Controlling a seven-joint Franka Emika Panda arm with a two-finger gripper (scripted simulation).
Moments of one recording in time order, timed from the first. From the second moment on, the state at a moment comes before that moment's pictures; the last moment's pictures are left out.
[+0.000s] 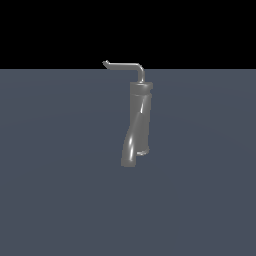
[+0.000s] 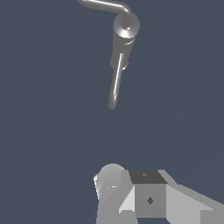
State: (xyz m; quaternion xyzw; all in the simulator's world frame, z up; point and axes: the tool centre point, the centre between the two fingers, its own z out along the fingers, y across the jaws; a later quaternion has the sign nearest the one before) arm -0.259 -0.014 0.479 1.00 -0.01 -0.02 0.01
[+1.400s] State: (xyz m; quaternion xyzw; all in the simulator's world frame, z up) arm -0.230 -0.024 0.485 1.00 -0.08 0.00 0.01
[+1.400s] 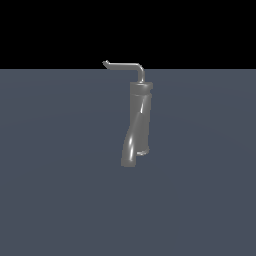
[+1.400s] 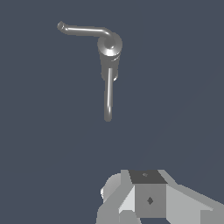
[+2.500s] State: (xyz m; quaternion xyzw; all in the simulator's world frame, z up) arm -0.131 -0.009 0.458 0.95 -0.32 0.00 0.00
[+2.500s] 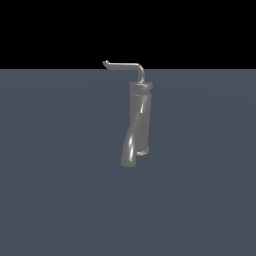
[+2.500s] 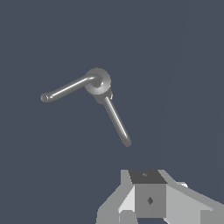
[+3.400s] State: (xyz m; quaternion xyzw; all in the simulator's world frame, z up) arm -0.048 0.008 0.411 0.86 -0.52 0.00 0.00
